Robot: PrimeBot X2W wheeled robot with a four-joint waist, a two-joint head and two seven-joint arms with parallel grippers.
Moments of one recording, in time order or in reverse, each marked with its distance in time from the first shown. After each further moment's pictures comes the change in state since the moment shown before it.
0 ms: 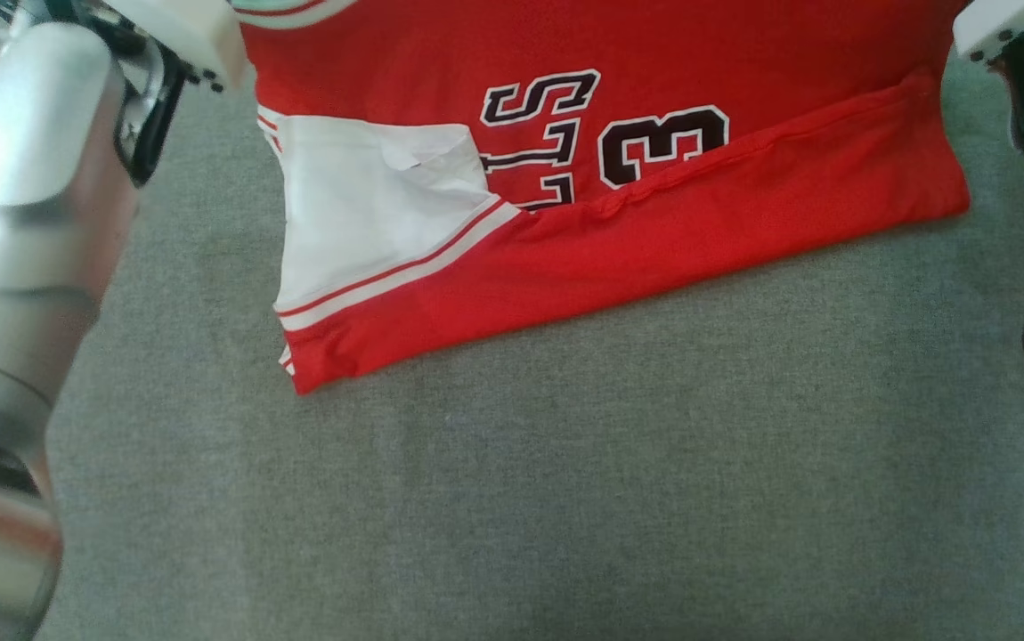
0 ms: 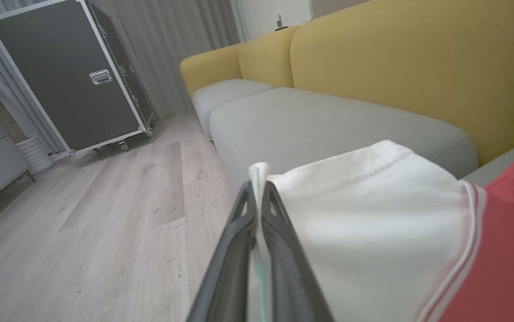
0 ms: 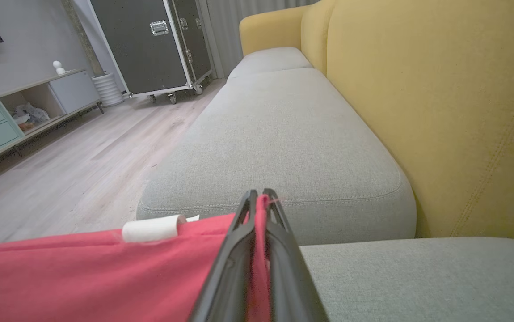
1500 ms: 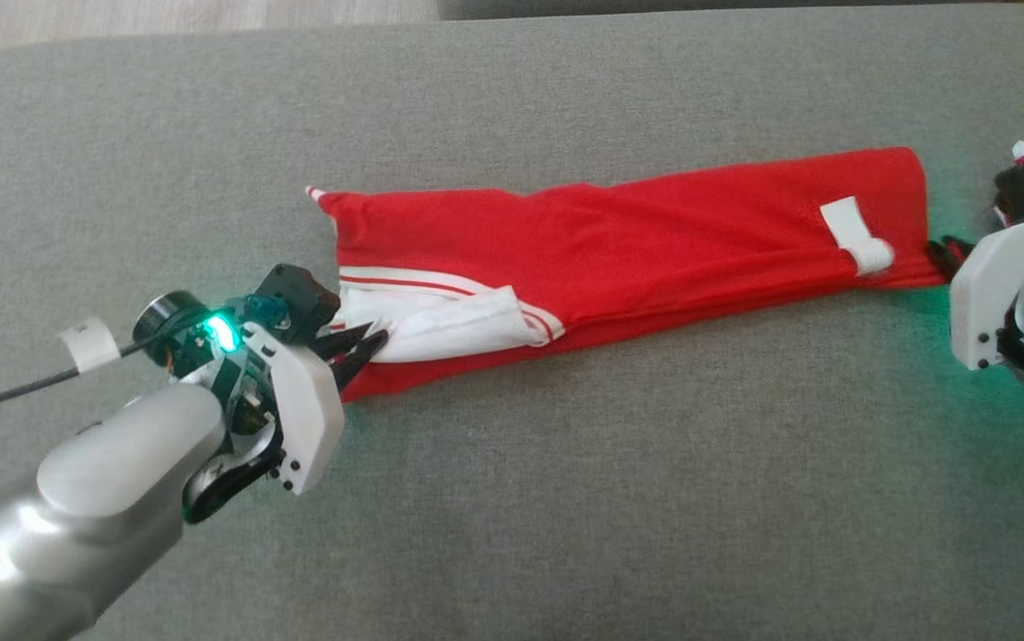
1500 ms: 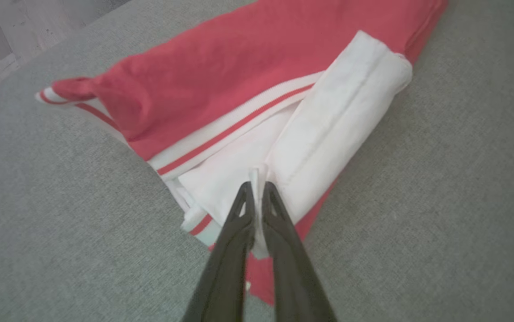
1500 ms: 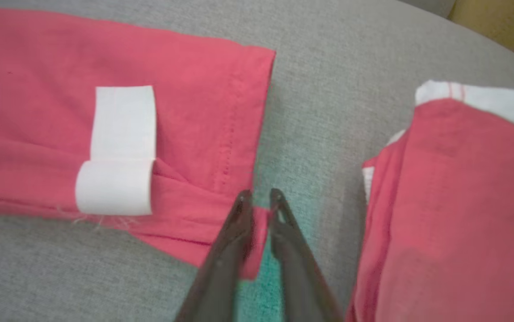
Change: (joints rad) left arm 0.430 0.275 -0.427 -0.568 -0.267 -0.034 0.476; right arm 0.309 -0.264 0.601 -0.110 0.267 0.000 0.393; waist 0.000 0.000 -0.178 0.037
